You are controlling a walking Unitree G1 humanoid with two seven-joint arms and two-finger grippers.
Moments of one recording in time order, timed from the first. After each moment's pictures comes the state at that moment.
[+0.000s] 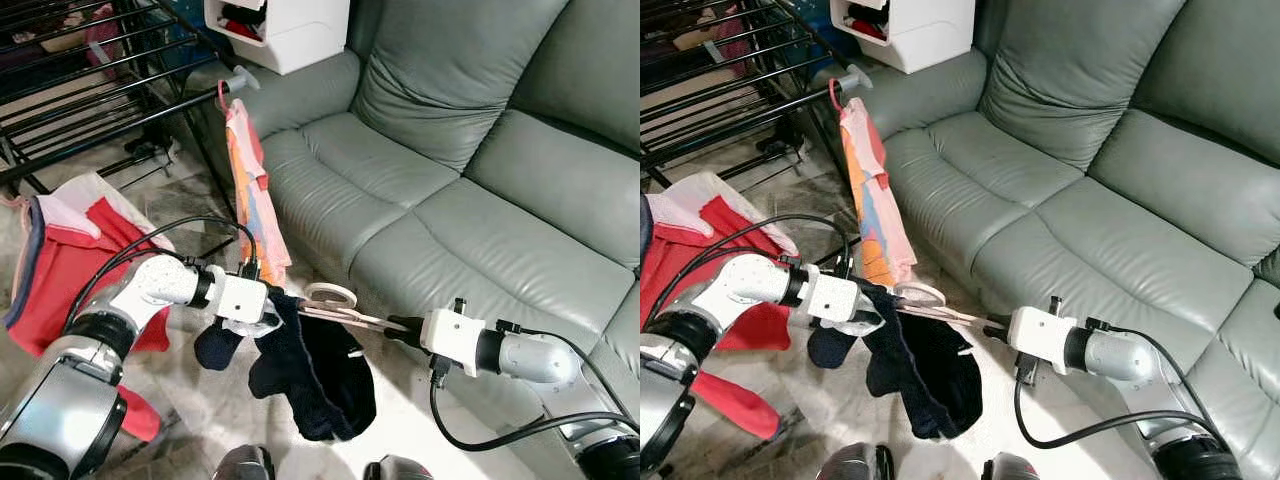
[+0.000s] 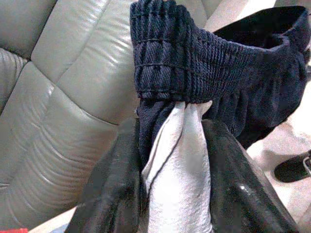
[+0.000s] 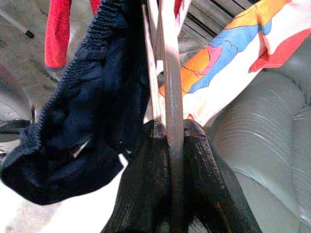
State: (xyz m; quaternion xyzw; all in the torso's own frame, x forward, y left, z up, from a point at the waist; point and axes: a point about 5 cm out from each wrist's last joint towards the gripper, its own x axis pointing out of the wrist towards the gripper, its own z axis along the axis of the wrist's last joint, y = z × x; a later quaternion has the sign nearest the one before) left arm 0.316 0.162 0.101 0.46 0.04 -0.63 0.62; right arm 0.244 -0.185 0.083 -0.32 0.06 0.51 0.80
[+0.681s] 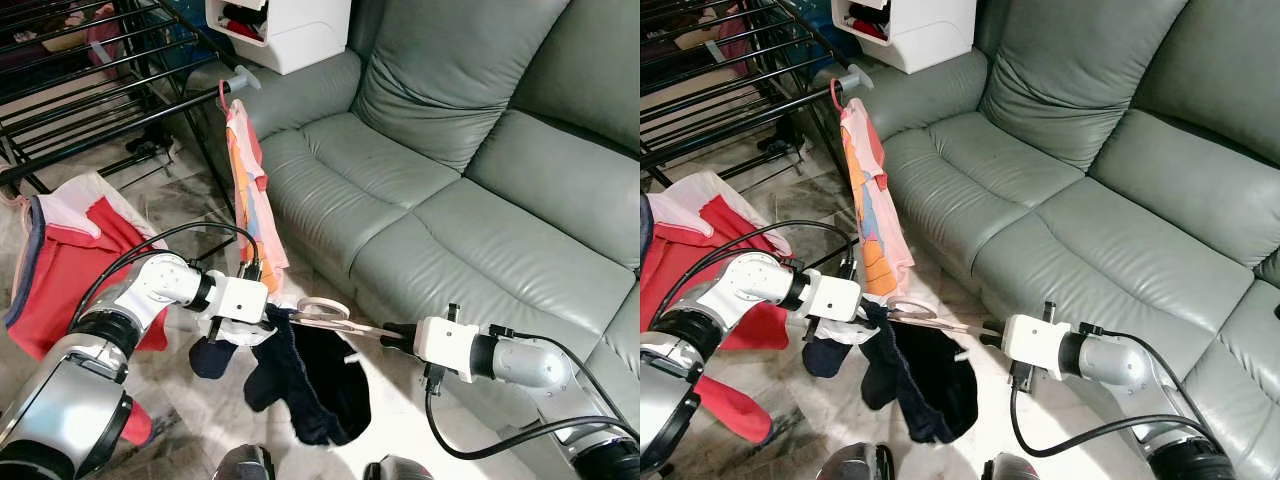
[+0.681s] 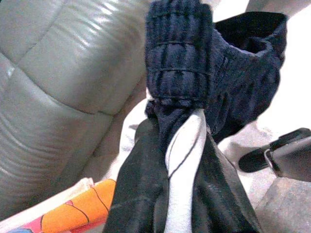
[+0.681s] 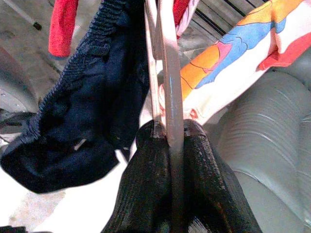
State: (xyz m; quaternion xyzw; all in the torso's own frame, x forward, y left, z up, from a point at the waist) left arm 0.318 0.161 0.093 0.45 0.11 -0.64 0.62; right arm 0.241 -0.180 0.076 -0.34 0.07 0.51 0.79
